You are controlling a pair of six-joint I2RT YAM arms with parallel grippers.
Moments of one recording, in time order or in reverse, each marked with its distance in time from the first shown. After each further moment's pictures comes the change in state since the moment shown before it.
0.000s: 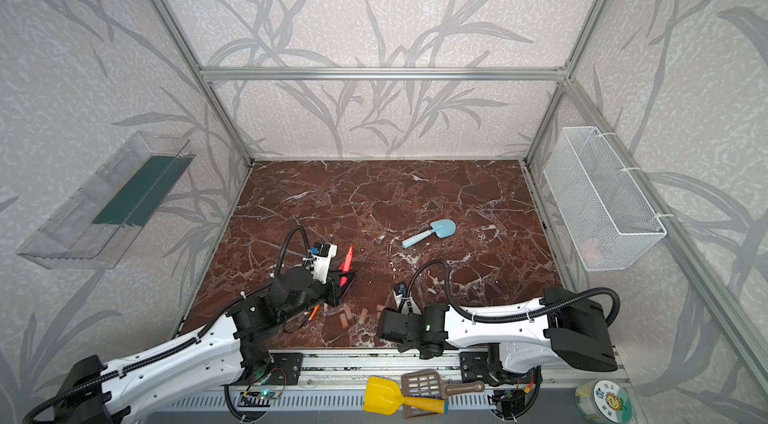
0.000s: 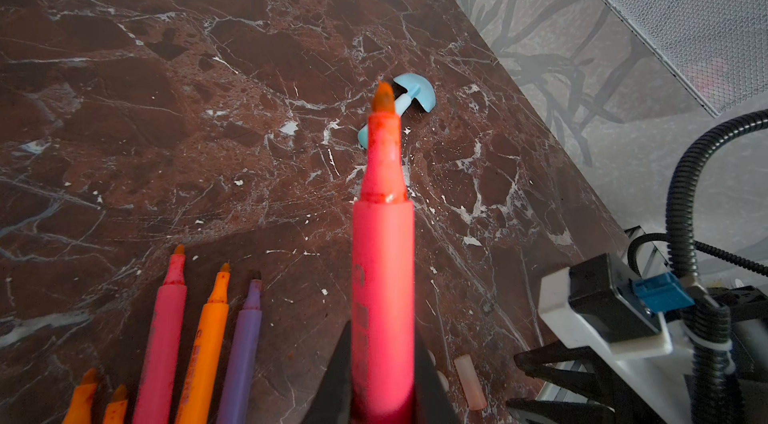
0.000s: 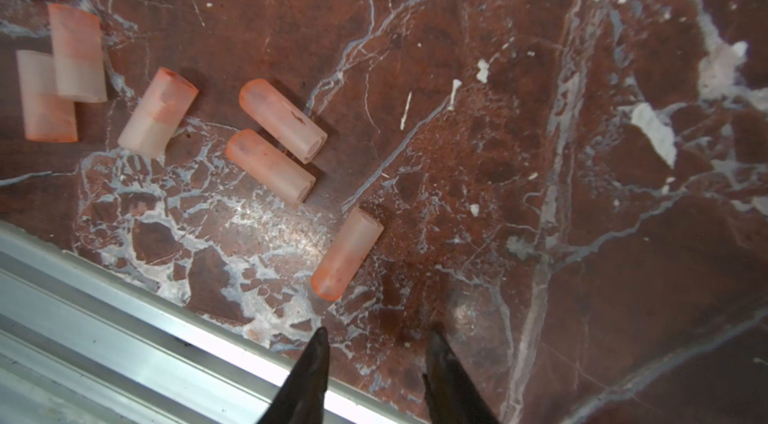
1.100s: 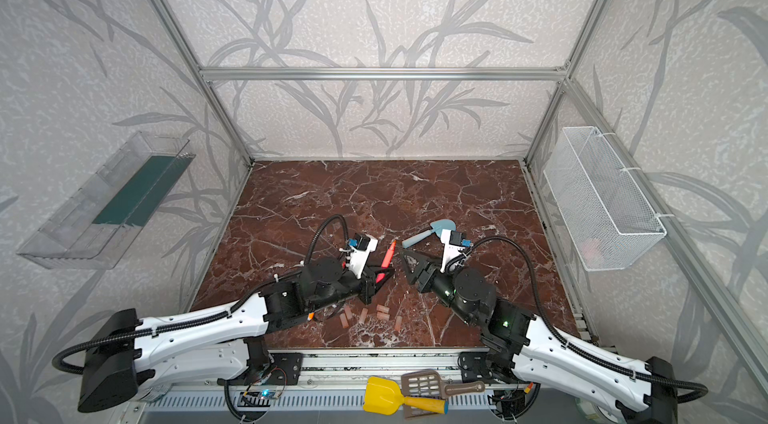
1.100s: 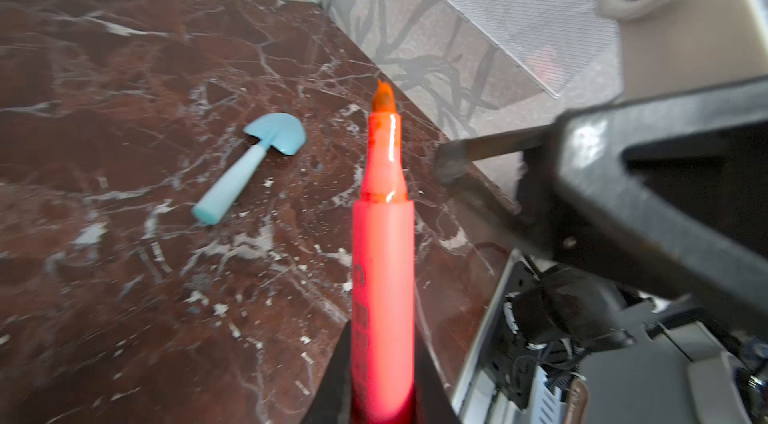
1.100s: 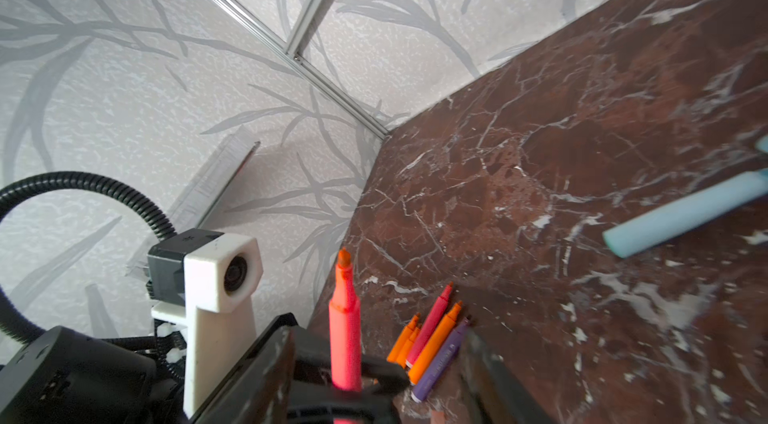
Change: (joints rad) left arm -0.176 0.288 0.246 0.161 -0.007 0.085; right arm -0.363 -0.705 -0.168 0.581 0.047 -0.110
